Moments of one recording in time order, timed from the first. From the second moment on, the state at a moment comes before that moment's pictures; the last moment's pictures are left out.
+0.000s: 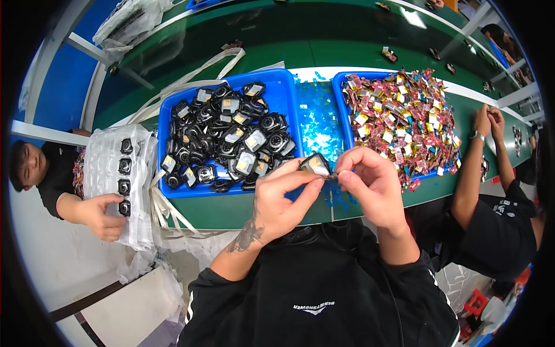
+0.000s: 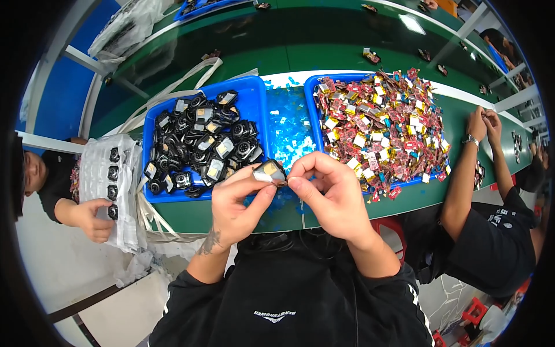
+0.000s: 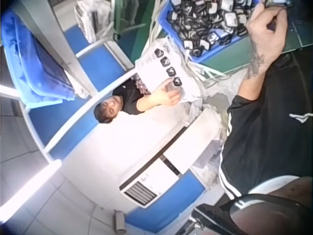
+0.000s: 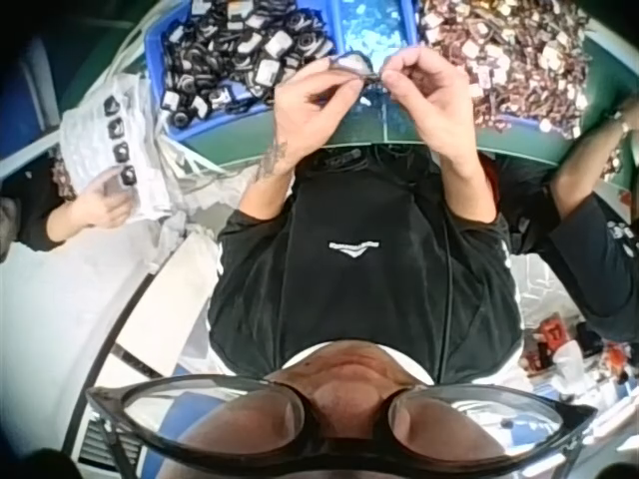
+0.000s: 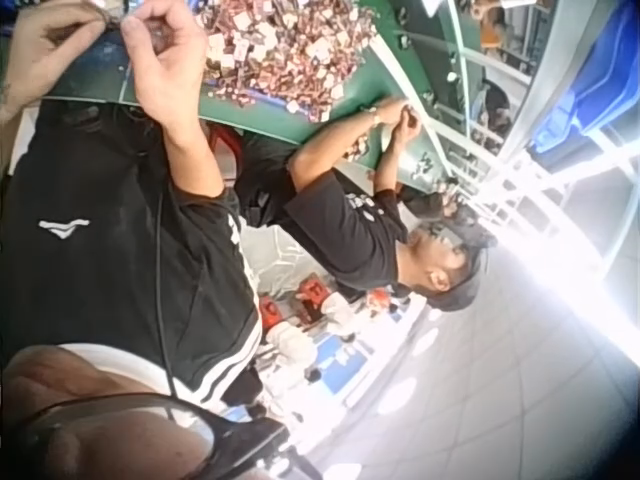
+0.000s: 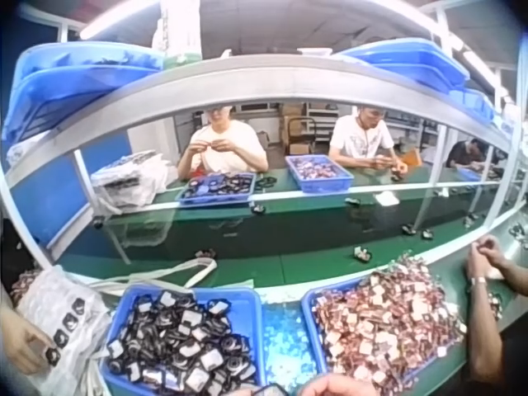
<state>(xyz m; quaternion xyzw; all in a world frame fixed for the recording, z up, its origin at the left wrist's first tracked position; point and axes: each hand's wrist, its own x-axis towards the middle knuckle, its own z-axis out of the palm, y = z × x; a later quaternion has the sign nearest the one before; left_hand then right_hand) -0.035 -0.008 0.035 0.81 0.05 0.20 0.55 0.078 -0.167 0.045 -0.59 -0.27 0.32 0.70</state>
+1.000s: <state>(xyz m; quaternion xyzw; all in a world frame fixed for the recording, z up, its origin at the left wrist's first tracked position) -0.032 -0.026 0.020 0.53 0.10 0.18 0.82 0.067 -0.150 0.045 -0.73 -0.30 0.16 0.59</state>
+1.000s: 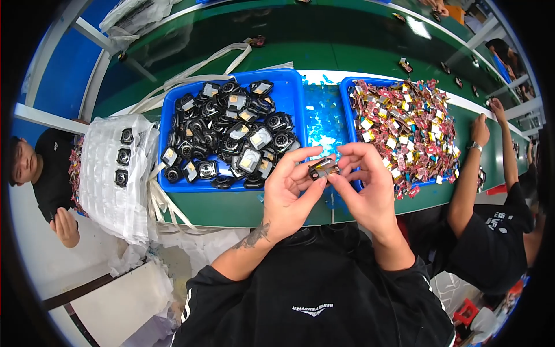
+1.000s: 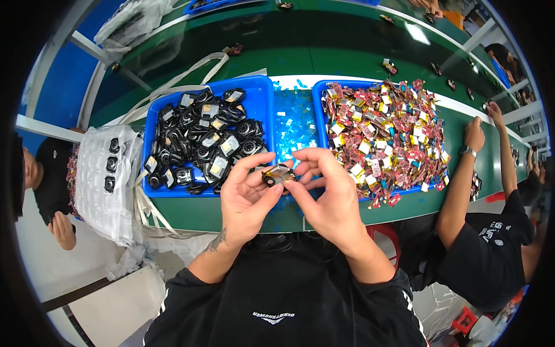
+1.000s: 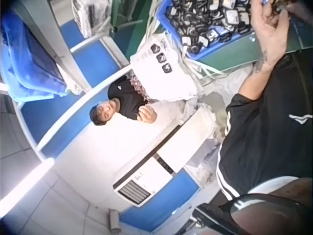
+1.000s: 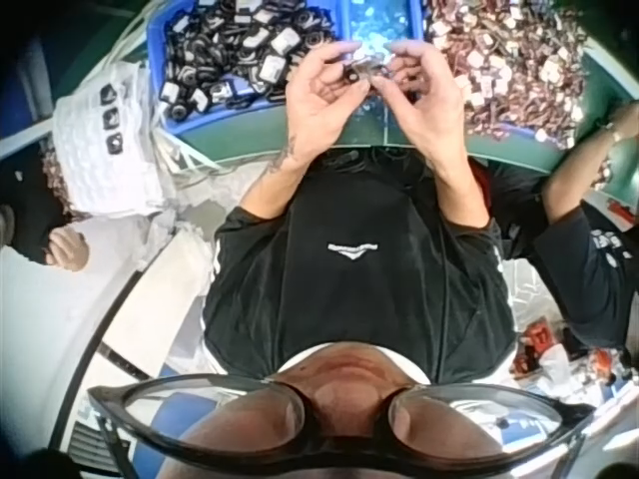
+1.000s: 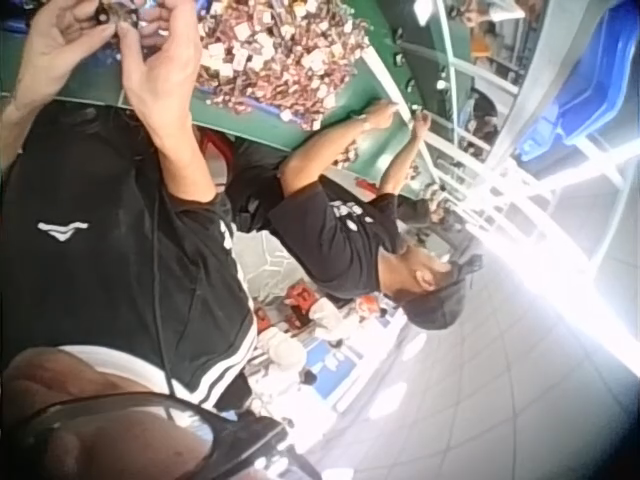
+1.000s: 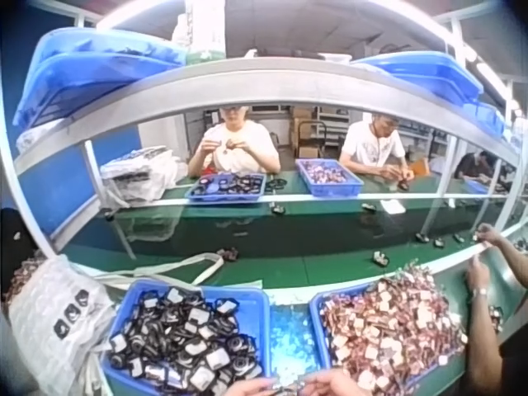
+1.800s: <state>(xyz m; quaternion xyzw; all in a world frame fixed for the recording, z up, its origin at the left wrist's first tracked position) -0.135 0.009 0.208 0.71 -0.22 0.43 0.51 0.353 0.003 0.000 -0.89 -0.23 0.22 0.33</state>
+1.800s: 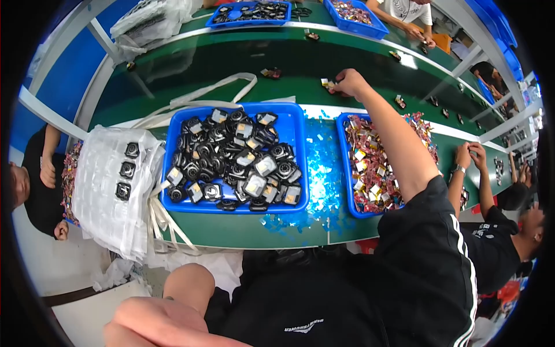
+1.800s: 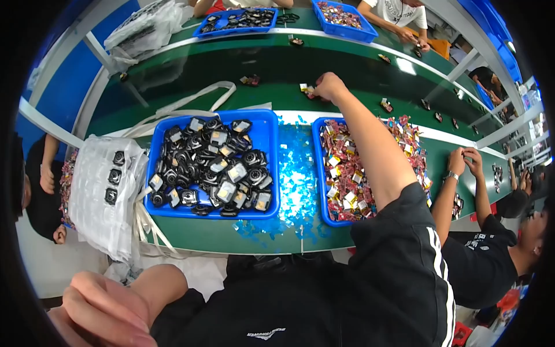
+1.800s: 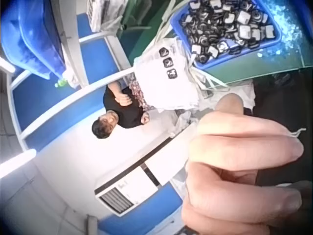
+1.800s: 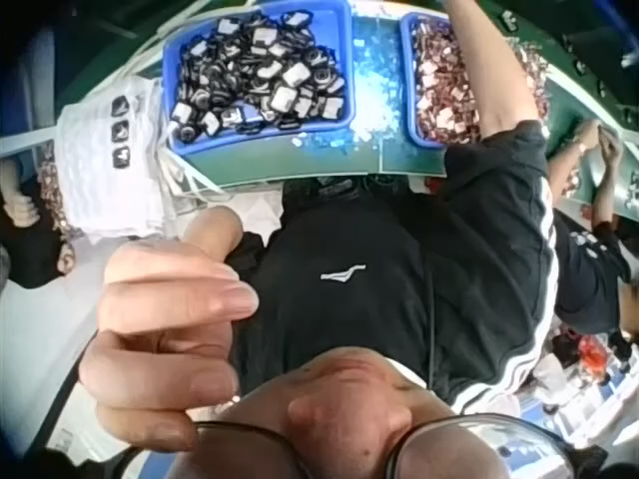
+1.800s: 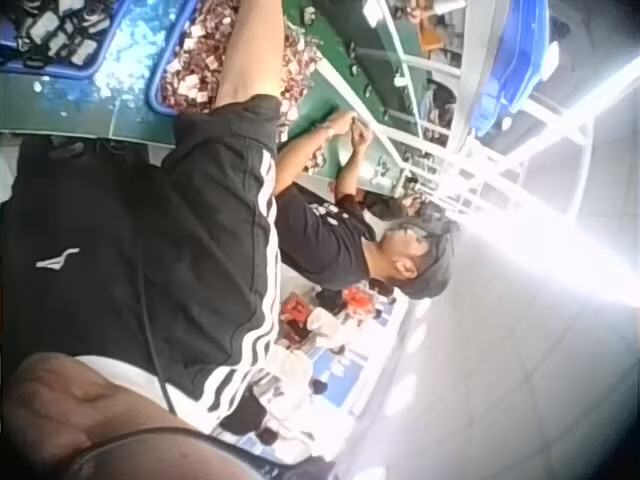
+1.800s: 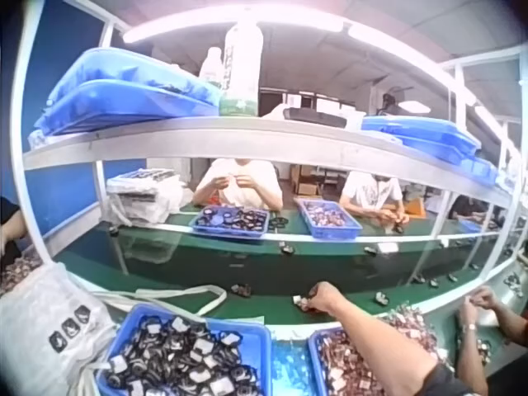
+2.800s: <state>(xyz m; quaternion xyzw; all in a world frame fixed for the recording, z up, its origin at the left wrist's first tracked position) -0.050 0.048 0.011 0.89 0.23 0.34 0.19 0.094 -0.067 0.039 -0.69 -0.36 0.17 0.61</state>
